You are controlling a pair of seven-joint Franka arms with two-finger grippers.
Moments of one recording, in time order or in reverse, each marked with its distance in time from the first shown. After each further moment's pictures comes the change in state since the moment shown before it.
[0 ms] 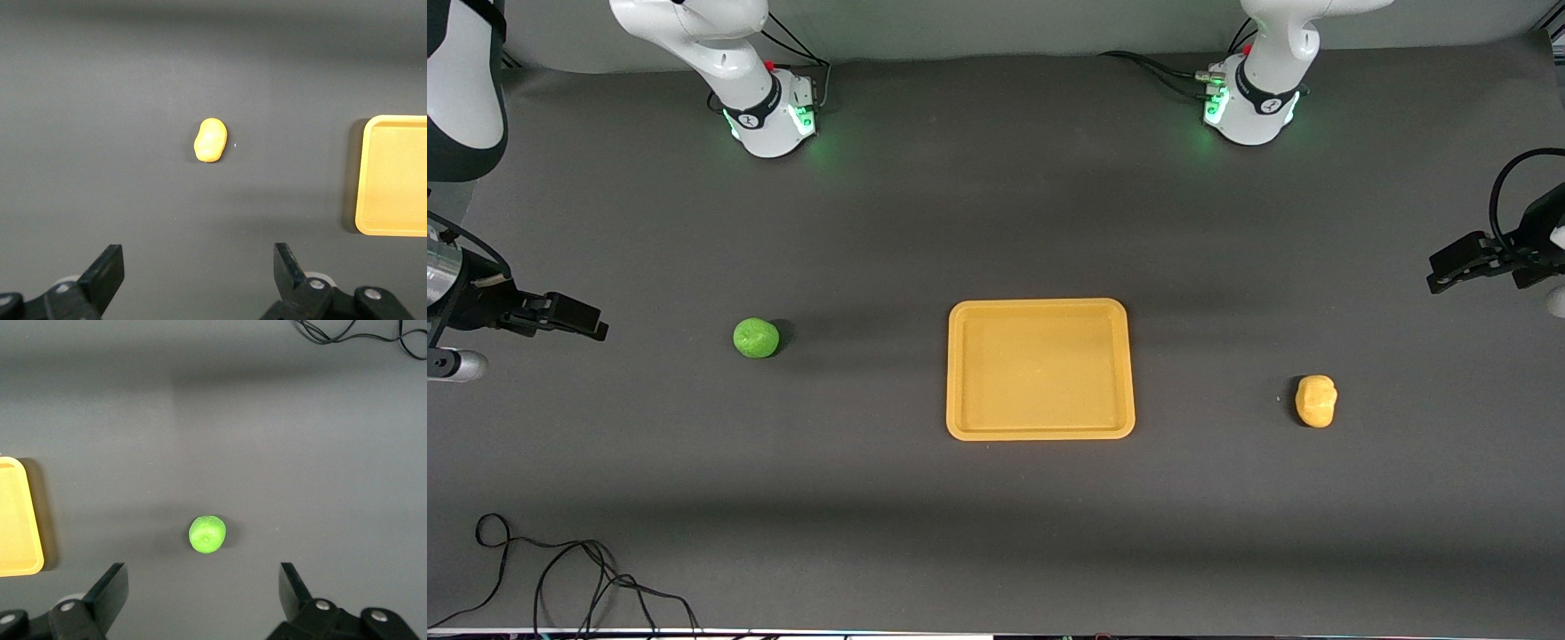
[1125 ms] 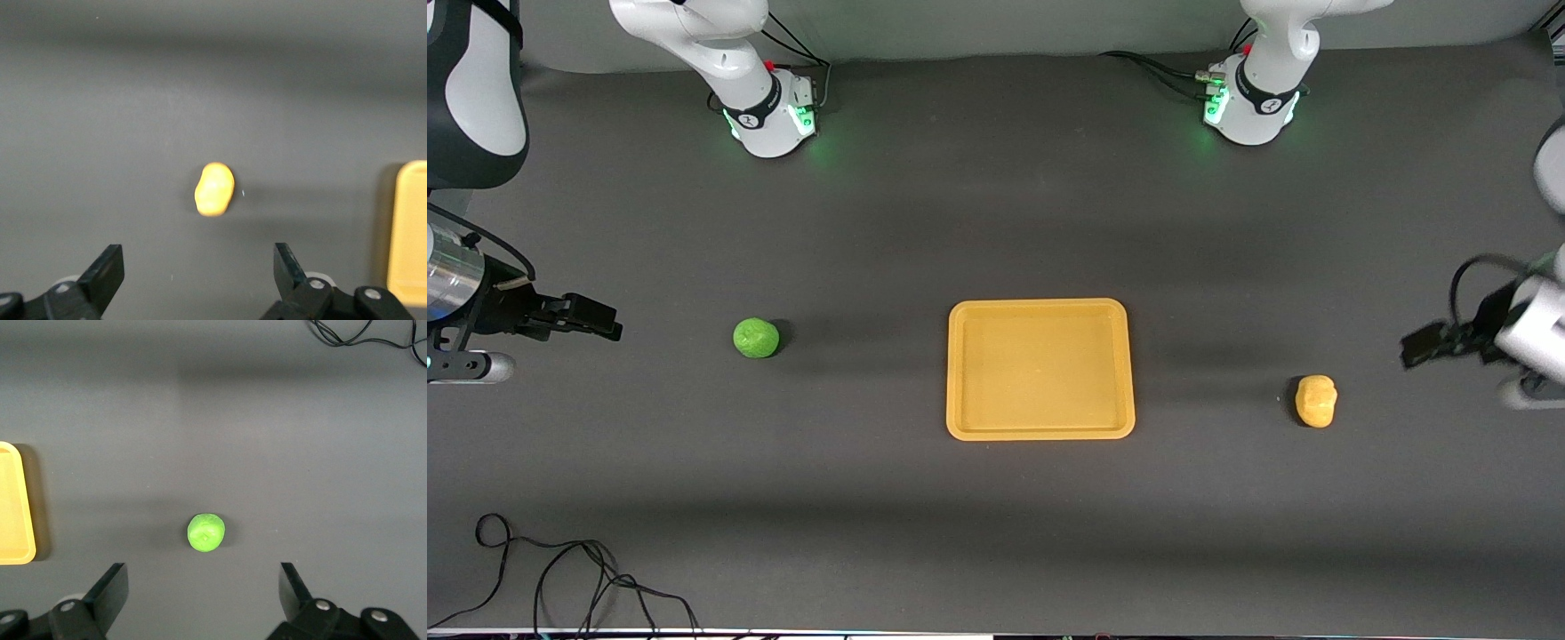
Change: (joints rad) left arm 0.005 0.214 0.009 -0.038 0.018 0.295 0.000; right arm 0.010 0.013 0.013 -0.003 -0.017 0.001 -0.035
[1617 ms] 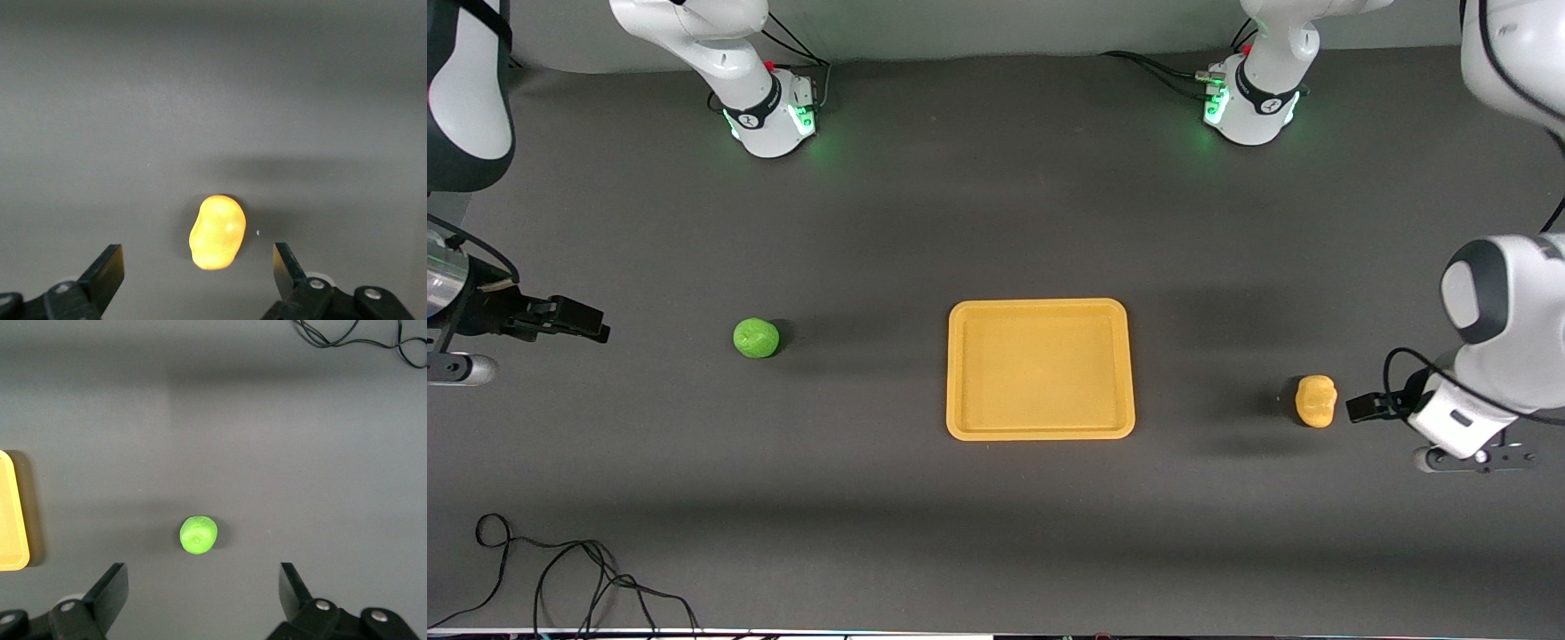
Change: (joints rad) left arm 0.005 0.221 0.002 -0.008 0.015 0.172 0.000; right arm -0.010 0.002 -0.020 0.007 -0.001 0.001 -0.012
